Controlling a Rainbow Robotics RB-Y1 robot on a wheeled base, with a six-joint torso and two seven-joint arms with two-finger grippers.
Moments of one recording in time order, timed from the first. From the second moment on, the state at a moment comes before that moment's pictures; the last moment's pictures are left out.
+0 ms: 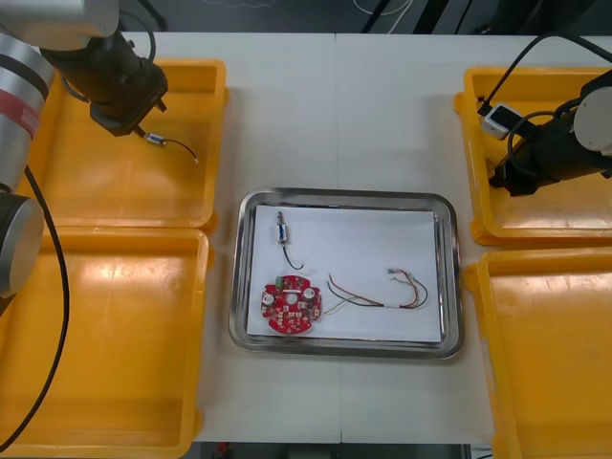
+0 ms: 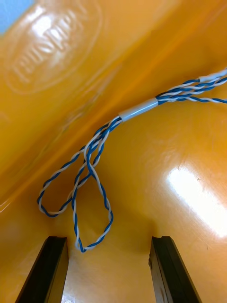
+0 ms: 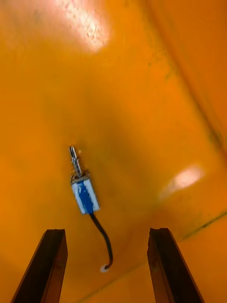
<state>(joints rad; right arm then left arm) -0.74 -0.76 0.26 -1.14 -0.87 1.13 2.29 -1.13 0.49 -0.04 -0.82 0.46 1.41 -0.53</state>
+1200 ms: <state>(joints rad) -0.74 -0.75 0.26 -1.16 -0.90 1.15 2.29 -1.18 0.49 -0.16 -0.59 0.48 1.22 -0.53</state>
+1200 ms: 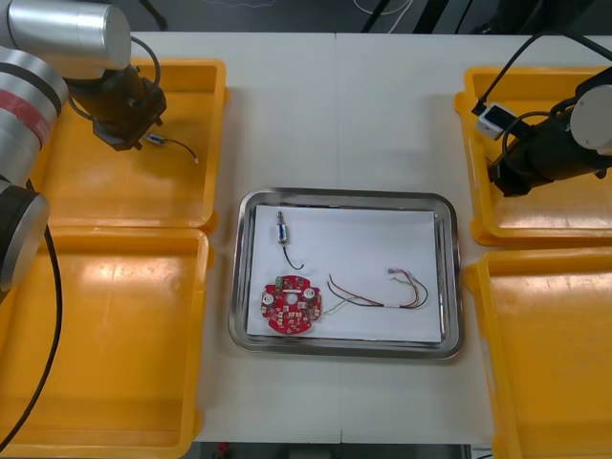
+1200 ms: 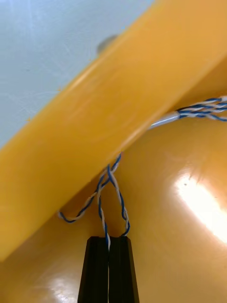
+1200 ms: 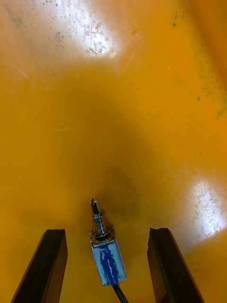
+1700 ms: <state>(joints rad) -0.79 -0.82 0.20 -1.16 -0.93 1.38 2.29 -1.16 0.49 -0.18 -0.59 0.48 1.19 -0.53</state>
